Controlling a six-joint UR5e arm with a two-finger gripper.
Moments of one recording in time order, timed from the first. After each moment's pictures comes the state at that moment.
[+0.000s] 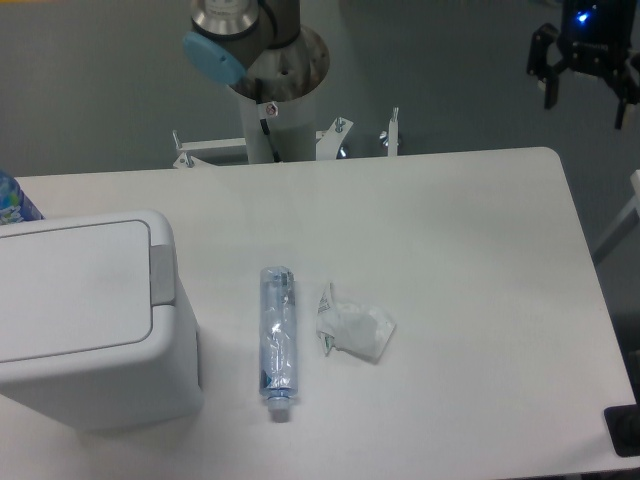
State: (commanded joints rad) arm 3.01 -1.65 -1.51 -1.23 1.40 1.74
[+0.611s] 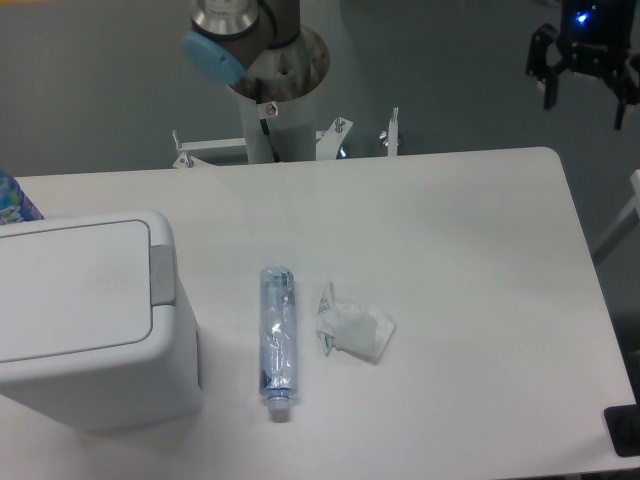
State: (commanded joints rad) arm 2.97 -1.66 -1.51 -1.16 1.41 1.61
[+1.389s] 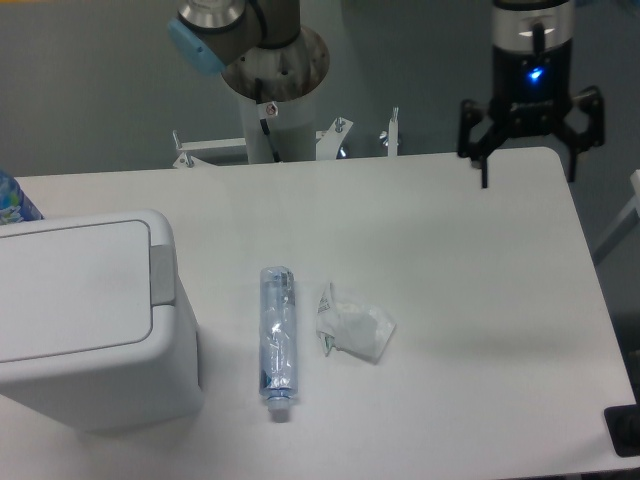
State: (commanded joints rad) arm 2.65 -1.68 -1.48 -1.10 1.38 0.55
